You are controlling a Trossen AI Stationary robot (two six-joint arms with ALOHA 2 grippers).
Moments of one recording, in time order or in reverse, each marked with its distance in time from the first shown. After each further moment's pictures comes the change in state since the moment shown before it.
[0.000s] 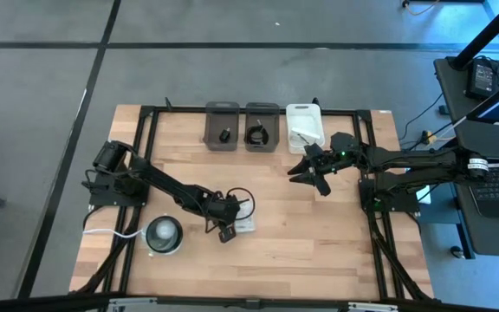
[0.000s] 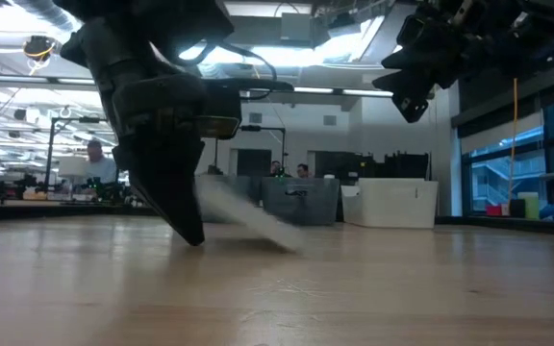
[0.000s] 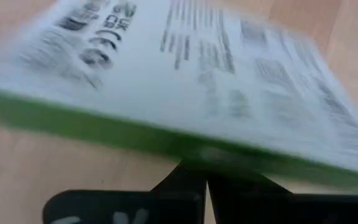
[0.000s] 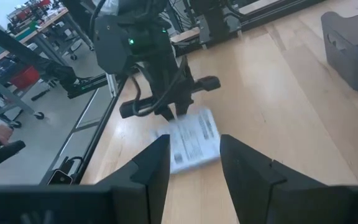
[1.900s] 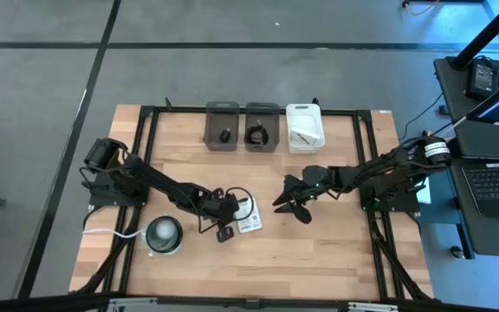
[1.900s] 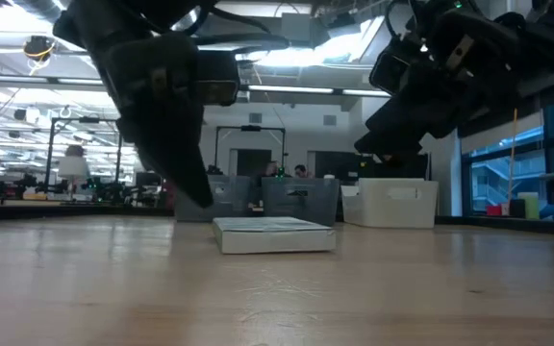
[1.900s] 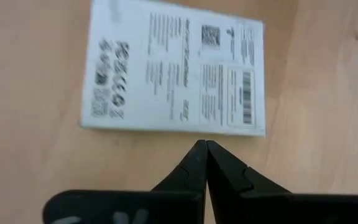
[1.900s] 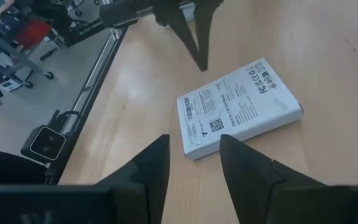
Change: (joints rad) left arm -0.012 -0.089 -0.004 -0.007 -0.048 0.083; right arm 0.294 0.468 0.000 0.340 0.155 0.082
